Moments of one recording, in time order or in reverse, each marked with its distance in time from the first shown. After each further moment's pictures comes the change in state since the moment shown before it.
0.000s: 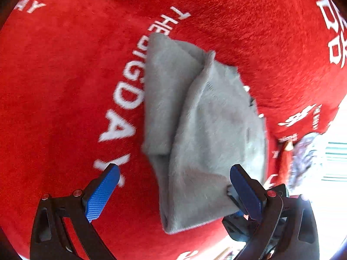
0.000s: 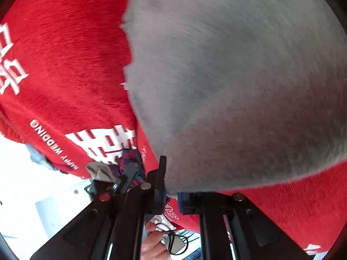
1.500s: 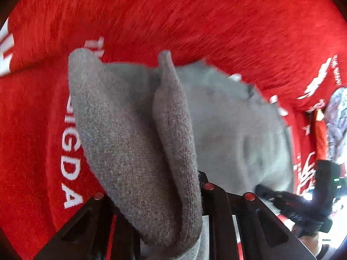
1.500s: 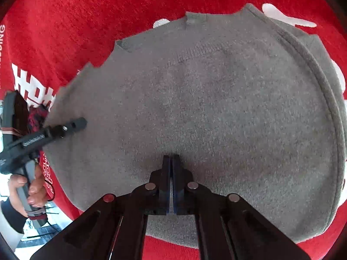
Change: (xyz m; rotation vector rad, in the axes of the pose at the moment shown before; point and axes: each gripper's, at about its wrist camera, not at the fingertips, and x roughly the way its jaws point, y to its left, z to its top) left arm 0.057 -0.112 0.017 0.354 -0.064 0.264; right arm -0.062 0.055 0.084 -0.654 0.051 -0.712
